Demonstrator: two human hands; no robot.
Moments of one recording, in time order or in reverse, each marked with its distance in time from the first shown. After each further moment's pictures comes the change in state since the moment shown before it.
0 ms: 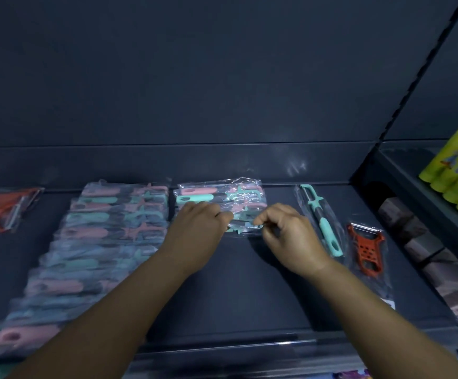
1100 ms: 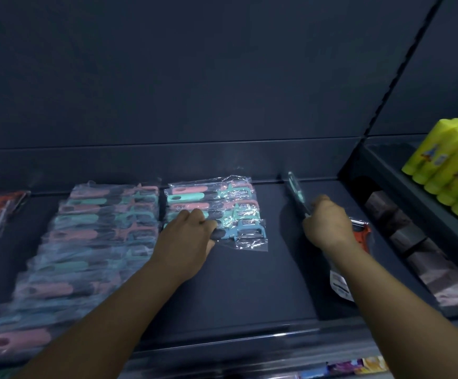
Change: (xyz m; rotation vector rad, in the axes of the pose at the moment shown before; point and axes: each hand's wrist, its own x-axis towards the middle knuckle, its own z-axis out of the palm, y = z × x) left_hand -0.014 0.008 0.000 -0.230 -0.227 -0.185; right_hand 0.005 0.039 -0.040 -0.304 -0.073 0.813
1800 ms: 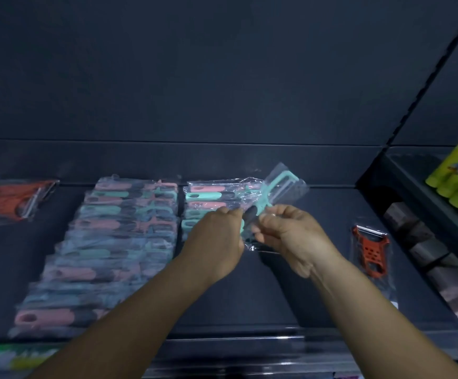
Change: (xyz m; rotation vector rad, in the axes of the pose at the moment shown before) left_hand -0.012 0.037 -0.042 -0.248 0.019 -0.103; right_hand -0.063 -0.066 0.008 1.311 -0.538 0.063
